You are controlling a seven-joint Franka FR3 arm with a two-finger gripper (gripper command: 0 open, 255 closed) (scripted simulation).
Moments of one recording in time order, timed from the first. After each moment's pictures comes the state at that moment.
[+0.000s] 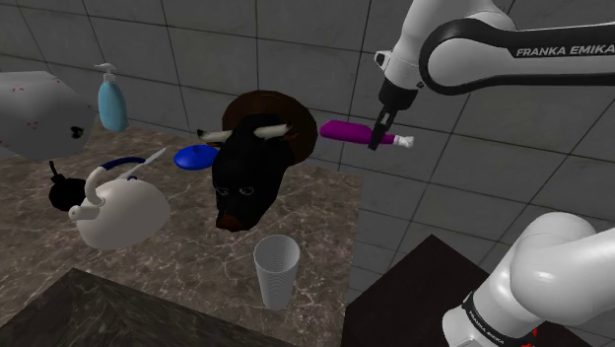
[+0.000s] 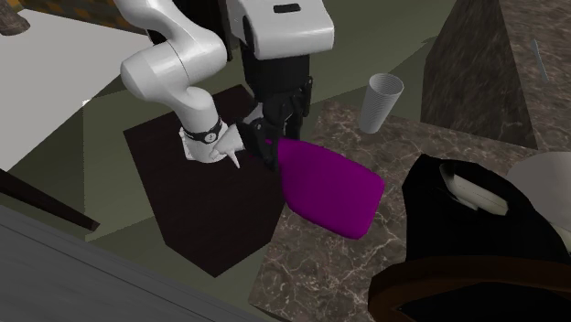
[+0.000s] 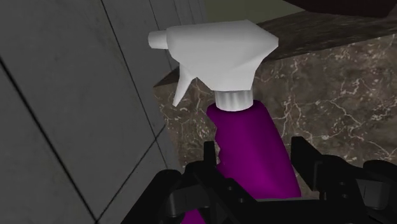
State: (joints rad) arm 0.08 -0.64 0.07 -2.39 -0.09 1.96 -0.29
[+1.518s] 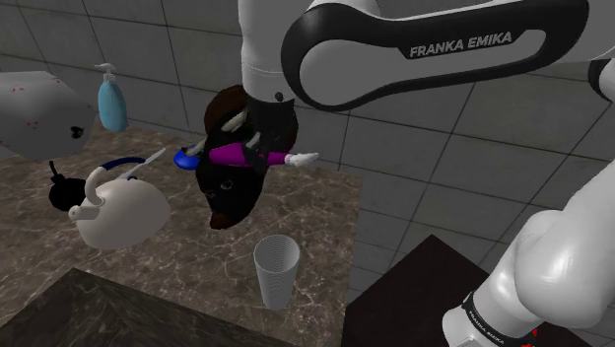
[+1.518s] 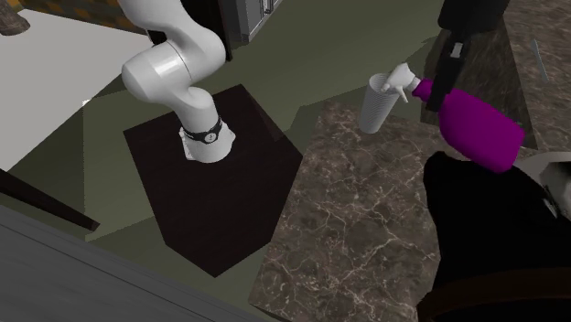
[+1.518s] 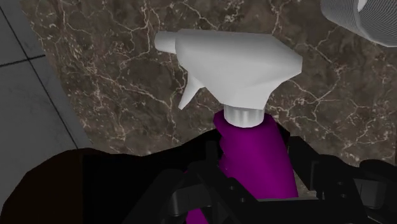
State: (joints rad) arm 0.18 -0.09 0.52 -1.85 -0.18 1.88 0.29
